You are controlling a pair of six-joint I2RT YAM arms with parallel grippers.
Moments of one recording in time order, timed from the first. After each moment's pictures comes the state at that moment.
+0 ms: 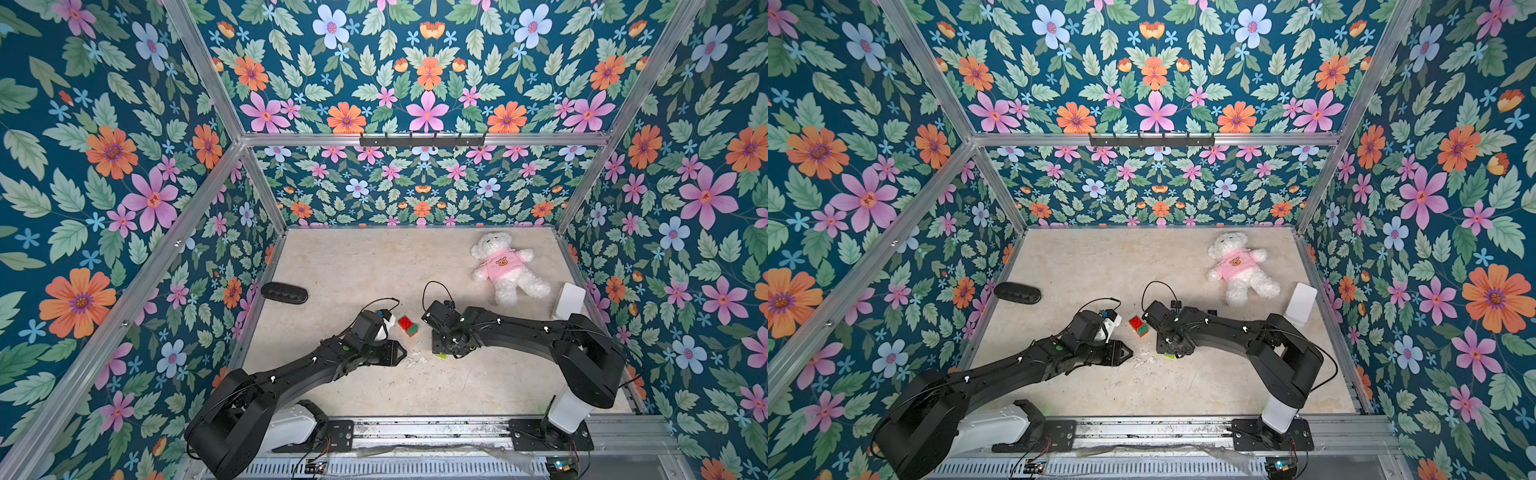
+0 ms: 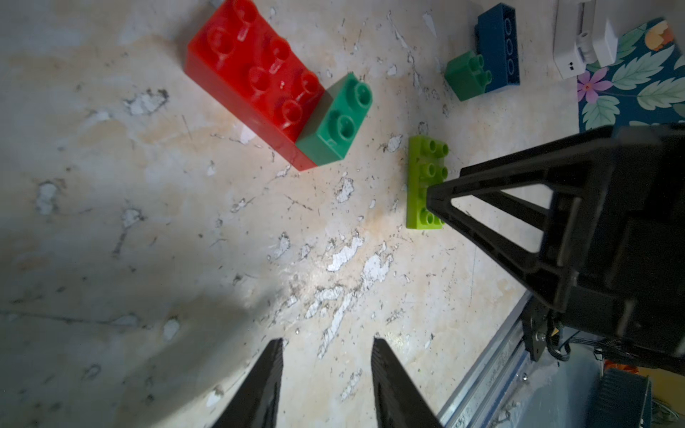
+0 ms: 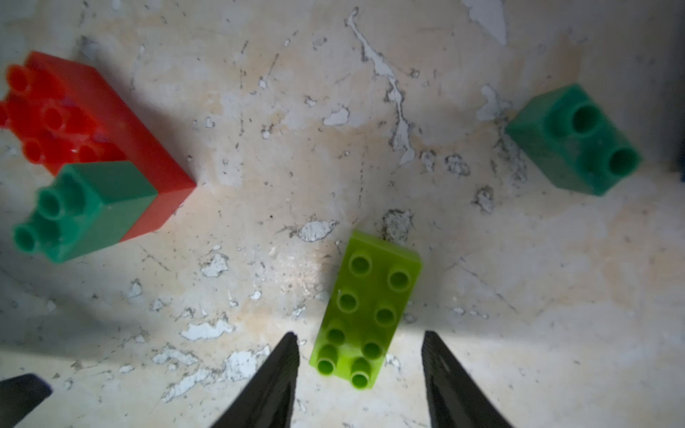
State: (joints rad) left arm -0.69 1.22 0.47 -0.15 0.35 -0.57; right arm 0.95 1.71 1.04 -0.65 0.12 0.92
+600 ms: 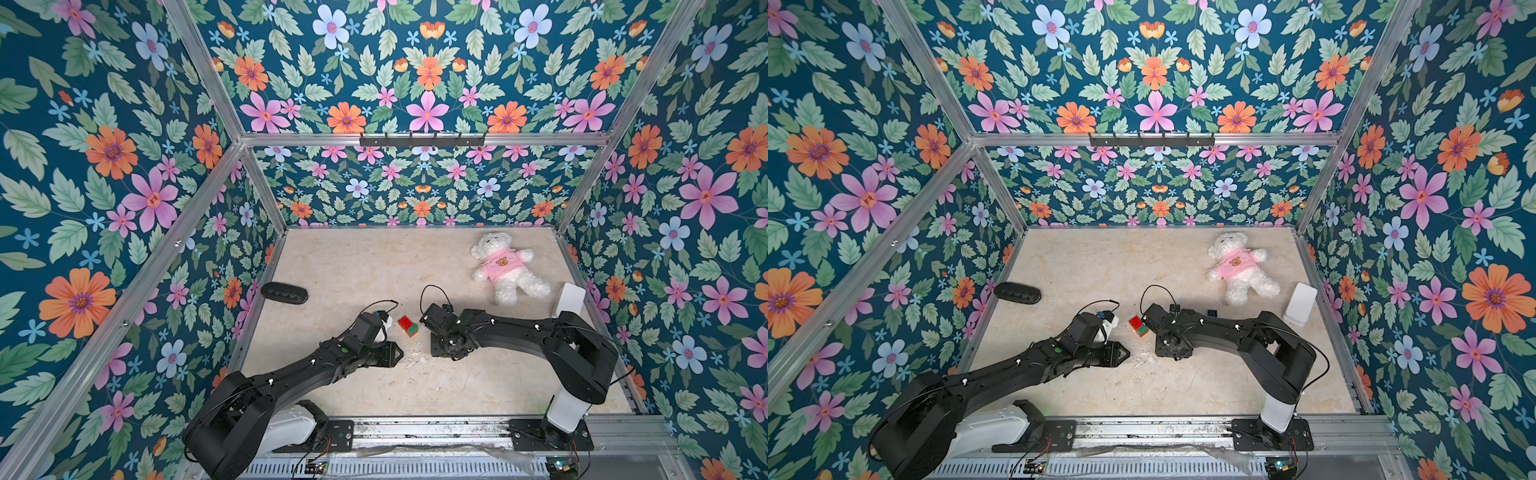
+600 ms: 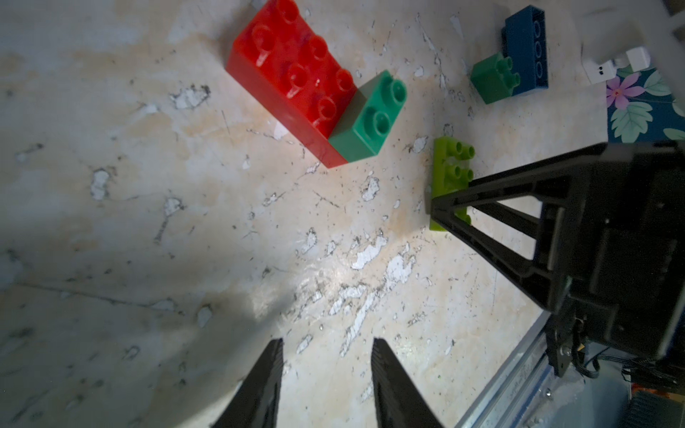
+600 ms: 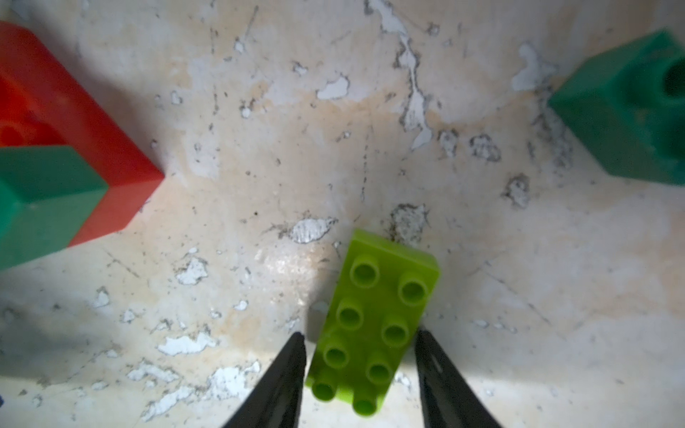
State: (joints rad) left arm -0.70 1.20 0.45 -0.16 0.29 -0.58; right arm 0.96 1.75 1.03 -0.62 0.09 0.94
